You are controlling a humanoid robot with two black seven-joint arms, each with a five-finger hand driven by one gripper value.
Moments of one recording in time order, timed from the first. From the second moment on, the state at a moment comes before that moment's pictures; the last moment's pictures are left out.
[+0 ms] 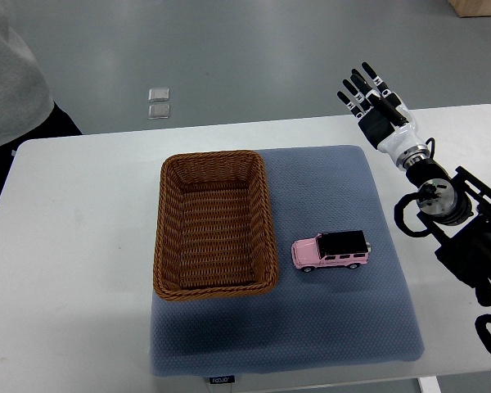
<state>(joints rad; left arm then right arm) -0.04 0.00 -0.06 -0.27 0.13 0.01 0.00 0.68 -0.13 1.04 0.66 -0.11 0.30 0.25</state>
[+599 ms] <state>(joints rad) -0.04 0.00 -0.06 -0.27 0.13 0.01 0.00 0.85 -0.54 0.68 0.89 -0.74 0.54 0.14</state>
